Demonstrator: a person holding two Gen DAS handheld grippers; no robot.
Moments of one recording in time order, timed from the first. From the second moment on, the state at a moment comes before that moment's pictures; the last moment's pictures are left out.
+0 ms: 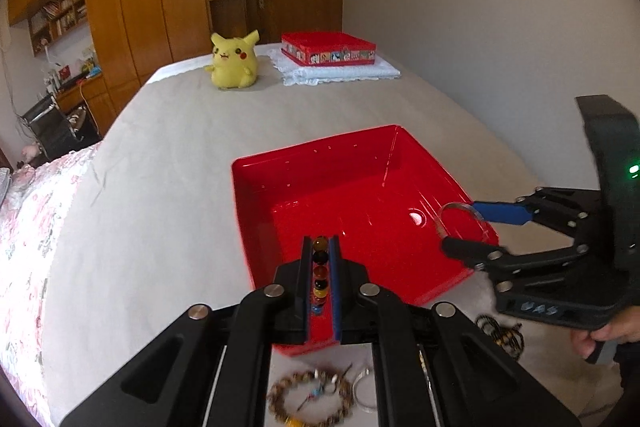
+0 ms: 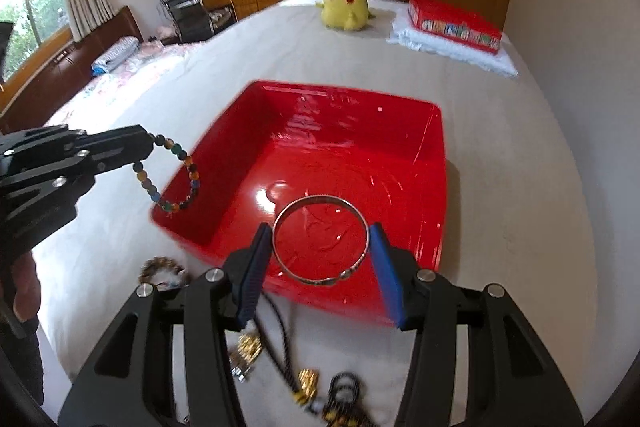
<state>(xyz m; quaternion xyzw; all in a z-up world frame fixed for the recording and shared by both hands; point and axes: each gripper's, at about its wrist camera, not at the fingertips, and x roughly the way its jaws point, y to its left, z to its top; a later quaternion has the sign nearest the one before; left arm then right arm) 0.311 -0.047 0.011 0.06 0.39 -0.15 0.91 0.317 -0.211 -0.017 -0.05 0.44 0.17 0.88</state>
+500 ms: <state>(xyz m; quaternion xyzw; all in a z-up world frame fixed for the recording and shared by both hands) 0.375 -0.072 -0.068 0.07 0.46 -0.16 0.87 0.384 -0.184 -0.085 -0.12 0.52 0.13 0.83</state>
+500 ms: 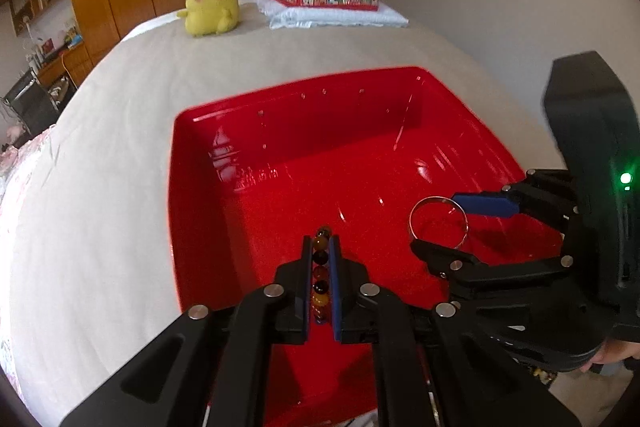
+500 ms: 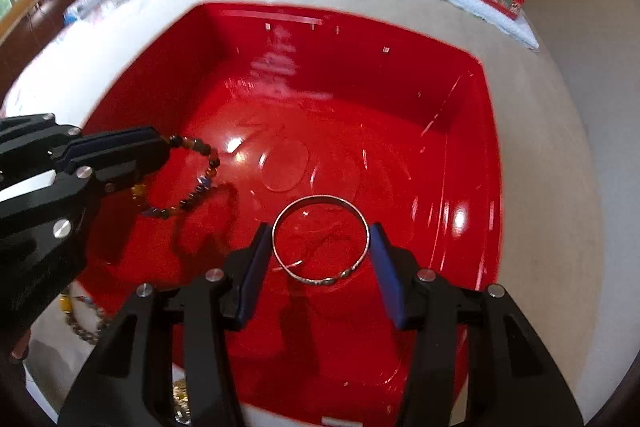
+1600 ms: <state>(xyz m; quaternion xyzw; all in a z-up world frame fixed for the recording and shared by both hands) 0.184 -0.024 -0.032 0.04 0.42 -0.15 0.90 0.190 -0.212 -0.025 -0.07 0.42 0.20 0.88</state>
